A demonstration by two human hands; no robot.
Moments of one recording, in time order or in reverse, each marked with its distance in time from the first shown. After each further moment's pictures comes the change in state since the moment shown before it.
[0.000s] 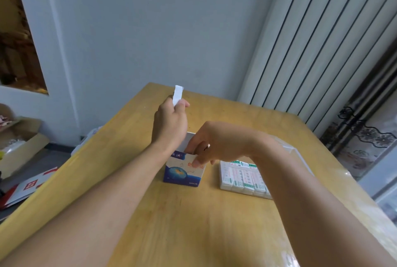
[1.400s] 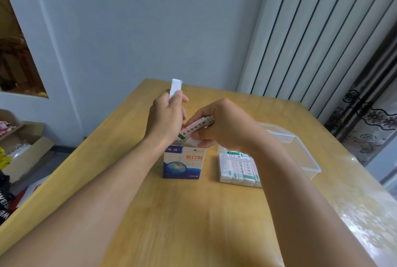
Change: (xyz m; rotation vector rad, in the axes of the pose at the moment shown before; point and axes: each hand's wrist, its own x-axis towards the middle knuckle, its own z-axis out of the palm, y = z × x) left_hand -0.005 0.006 -0.001 -0.023 -0.103 -0.007; right_hand -0.014 0.007 0.009 0.529 0.430 0.105
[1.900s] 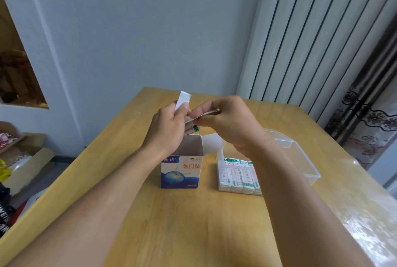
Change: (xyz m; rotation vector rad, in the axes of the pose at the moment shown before) left_hand -0.001 0.001 0.001 0.161 -0.135 0.060; right_hand 0.009 0.003 -0.008 0.240 0.273 -0.066
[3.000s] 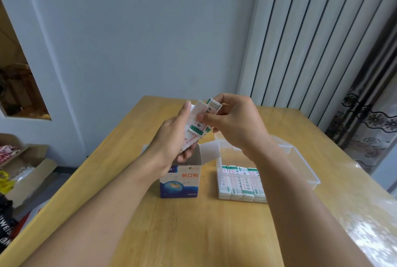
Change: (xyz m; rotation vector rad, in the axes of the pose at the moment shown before) left_hand -0.019 0.031 -0.006 -0.366 -0.272 -0.278; right_hand 0.002 0.000 -0.016 -0.038 0.144 -0.043
